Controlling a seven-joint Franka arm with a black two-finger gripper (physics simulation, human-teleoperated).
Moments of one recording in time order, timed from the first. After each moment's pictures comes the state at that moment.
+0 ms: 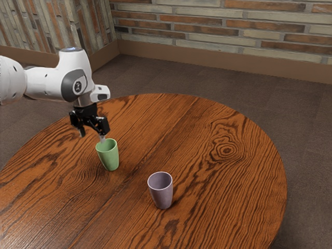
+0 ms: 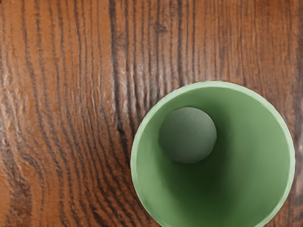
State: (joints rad) arm -0.16 0.26 0.35 -1.89 -0.08 2.10 0.19
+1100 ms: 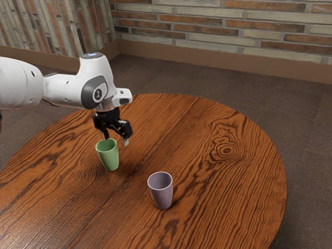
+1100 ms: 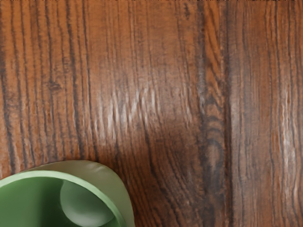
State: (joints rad) arm -0.17 0.30 0.25 -1.88 -0.11 2.19 0.16
